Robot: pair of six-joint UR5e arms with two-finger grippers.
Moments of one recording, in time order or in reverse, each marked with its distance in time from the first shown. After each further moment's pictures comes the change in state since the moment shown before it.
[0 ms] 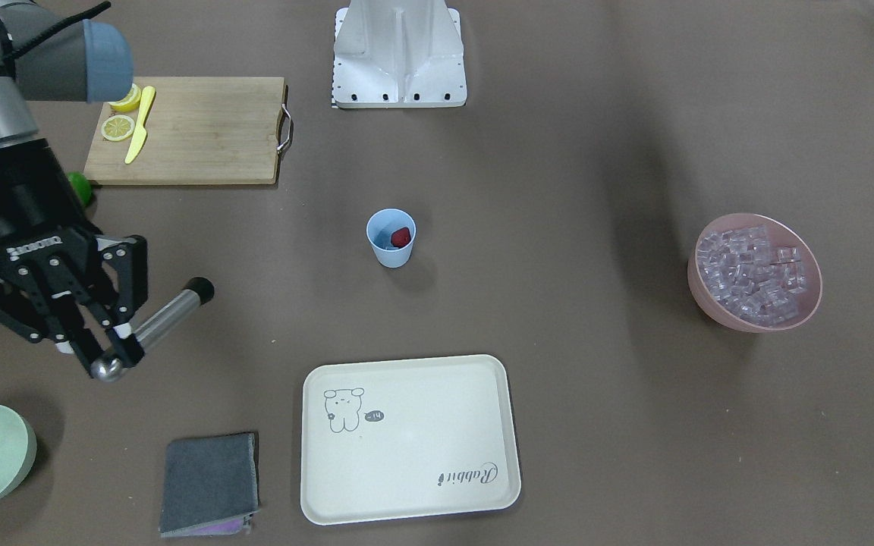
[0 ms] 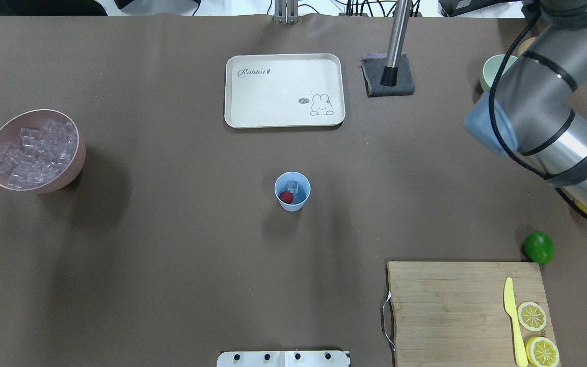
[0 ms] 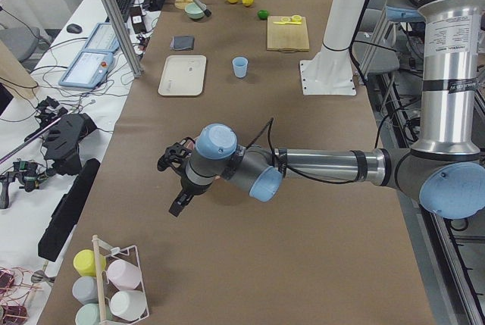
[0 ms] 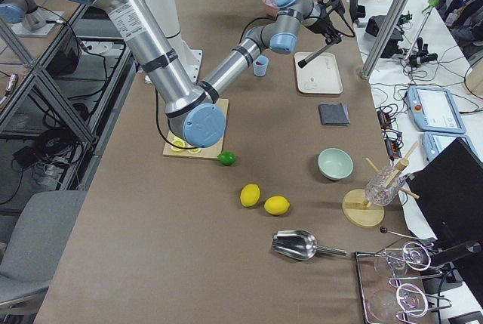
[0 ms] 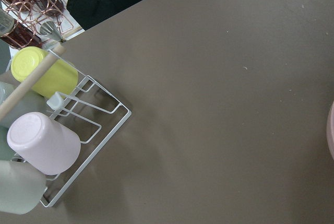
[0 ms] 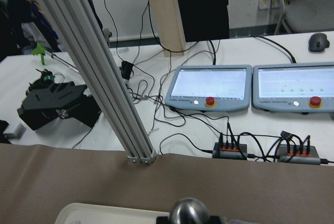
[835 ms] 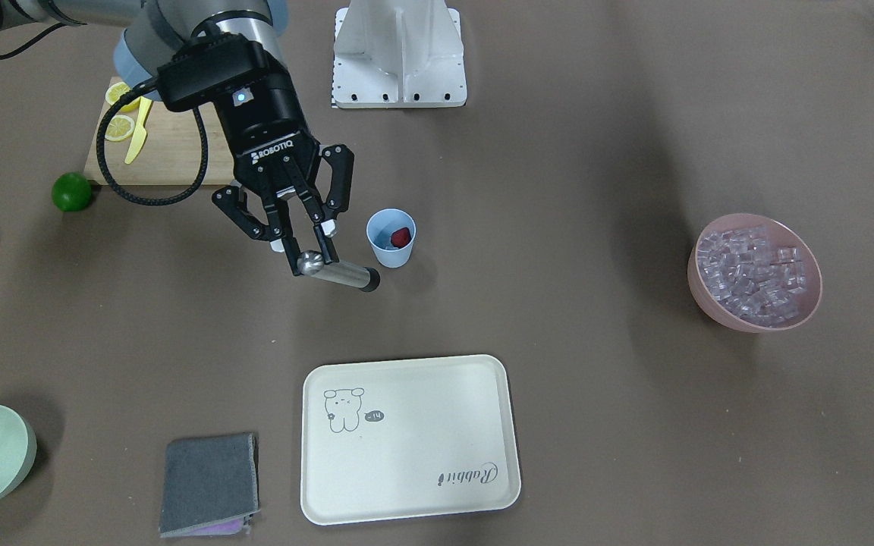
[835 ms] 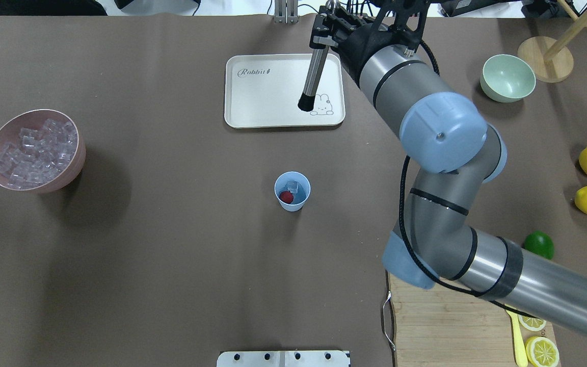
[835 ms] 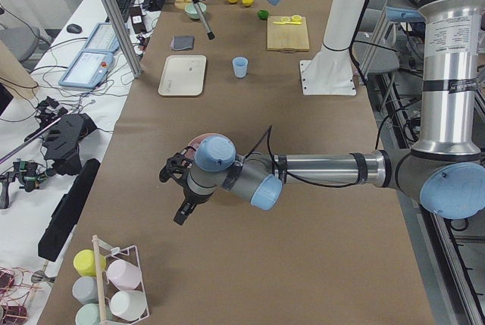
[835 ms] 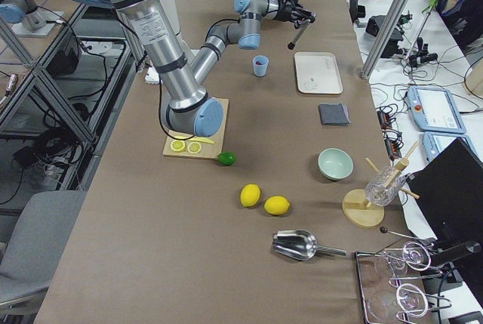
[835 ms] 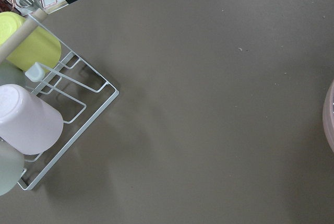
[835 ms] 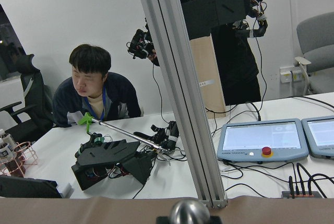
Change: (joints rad) left arm 0.000 0.010 0.041 -0.001 -0.042 0.000; right arm -0.382 0.022 0.055 0.103 -0.642 0.020
